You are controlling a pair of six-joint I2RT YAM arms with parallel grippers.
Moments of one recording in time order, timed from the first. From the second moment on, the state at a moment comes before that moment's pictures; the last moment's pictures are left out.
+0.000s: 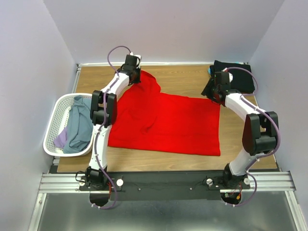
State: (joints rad) left arm -0.24 2.44 2.09 -0.43 0.01 -0.12; right arm 0.15 1.69 1.15 -0.20 0.12 0.56
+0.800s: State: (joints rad) left arm -0.22 2.24 1.96 -0.23 0.08 -0.17; right arm -0.02 1.95 1.26 -0.20 0.18 0.54
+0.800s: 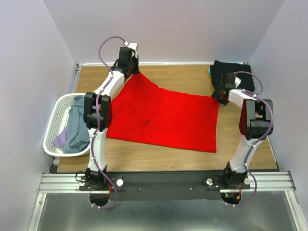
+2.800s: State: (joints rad) left arm -0.22 1.93 1.53 -0.11 -0.09 -0.42; right arm -0.05 1.67 1.08 -0.20 0.07 0.60
